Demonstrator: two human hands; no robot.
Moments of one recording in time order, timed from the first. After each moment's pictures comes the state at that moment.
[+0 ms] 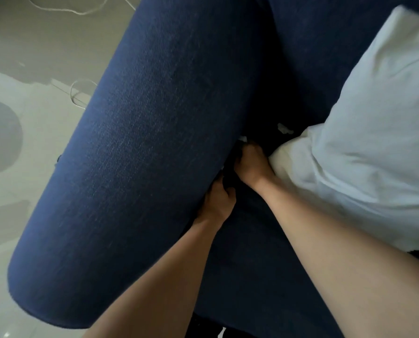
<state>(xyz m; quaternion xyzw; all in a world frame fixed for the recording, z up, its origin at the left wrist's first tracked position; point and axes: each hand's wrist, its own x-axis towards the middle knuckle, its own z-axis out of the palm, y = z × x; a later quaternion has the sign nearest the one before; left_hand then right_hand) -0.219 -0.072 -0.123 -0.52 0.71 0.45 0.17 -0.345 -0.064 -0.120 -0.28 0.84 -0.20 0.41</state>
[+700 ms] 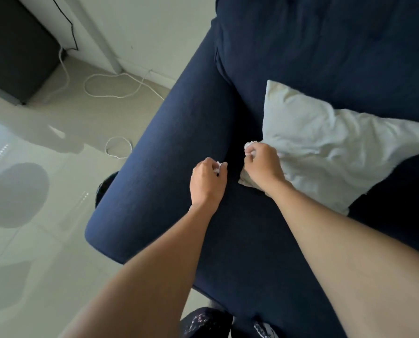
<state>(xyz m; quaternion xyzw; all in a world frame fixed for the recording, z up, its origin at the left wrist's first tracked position) -0.193 -0.044 0.086 -0.52 0.77 0.37 -0.07 -0.307 0.020 0.088 -0.23 0.89 -0.32 0.25</state>
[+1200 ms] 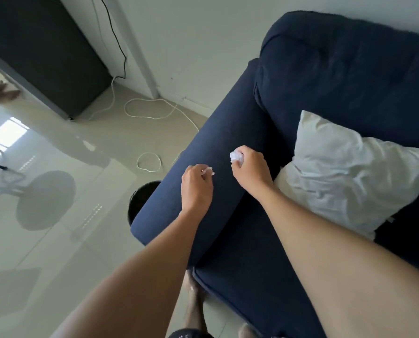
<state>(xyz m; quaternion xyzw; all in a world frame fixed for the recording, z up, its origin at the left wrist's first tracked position) -0.097 -0.106 0.145 -0.54 0.74 0.38 -0.15 -0.217 -0.047 0.159 -0.32 0.86 -0.33 0.23</state>
